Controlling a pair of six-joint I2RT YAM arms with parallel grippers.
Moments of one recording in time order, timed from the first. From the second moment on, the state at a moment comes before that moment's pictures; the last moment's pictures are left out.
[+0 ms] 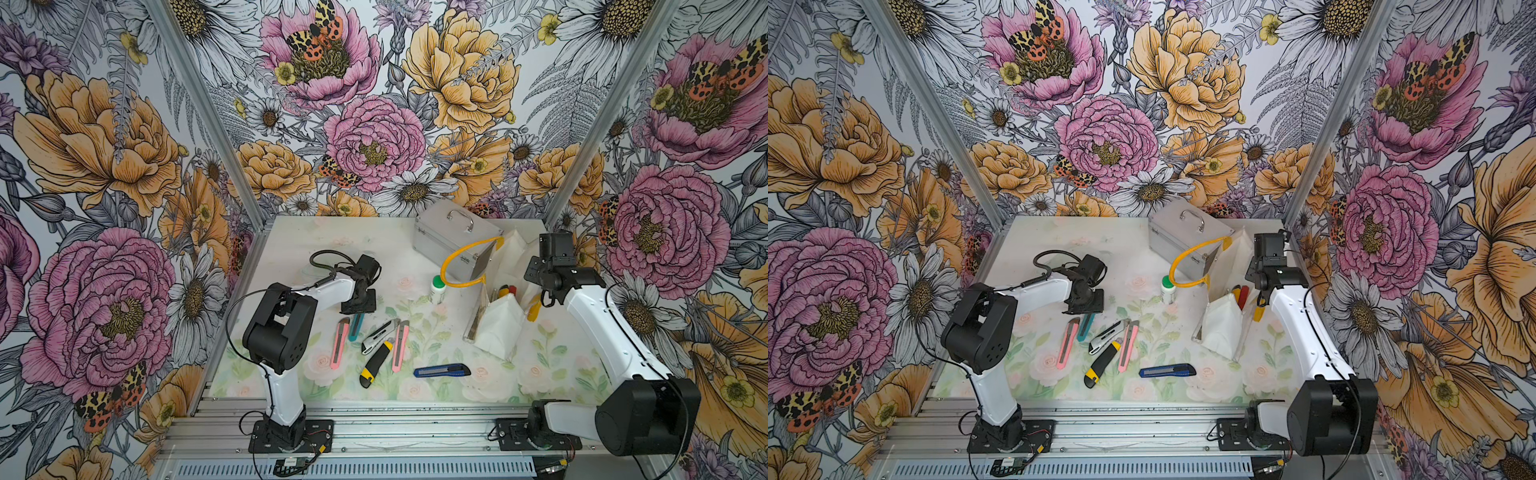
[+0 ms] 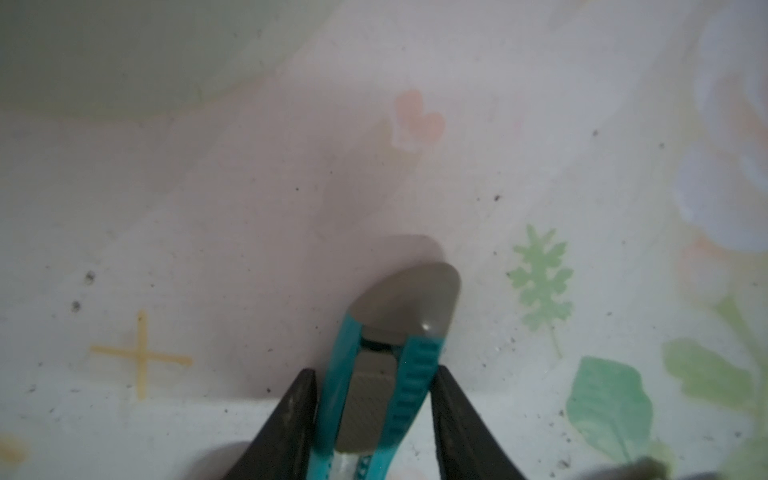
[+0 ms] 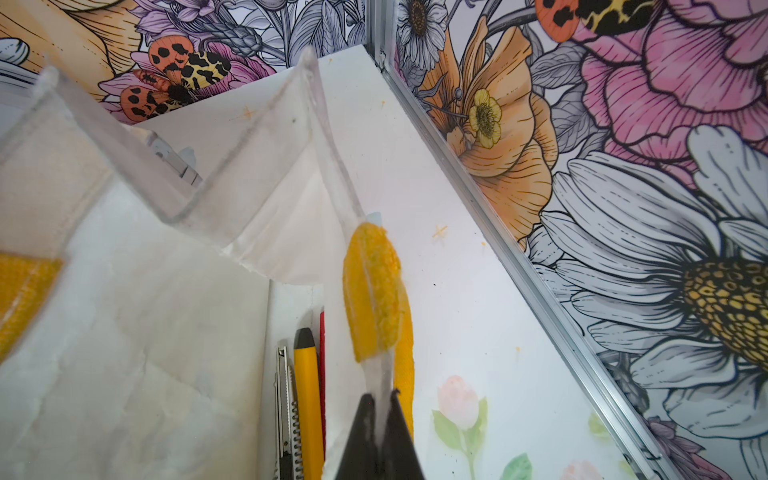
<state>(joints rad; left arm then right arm) -0.47 1.86 1.18 -0.66 -0.10 -0.50 -0.01 1.29 1.13 -0.70 0.35 0.36</state>
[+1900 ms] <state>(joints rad) -0.81 2.33 2.50 -0.40 0.50 -0.52 -0.01 1.31 1.13 -0.69 0.34 0.36</state>
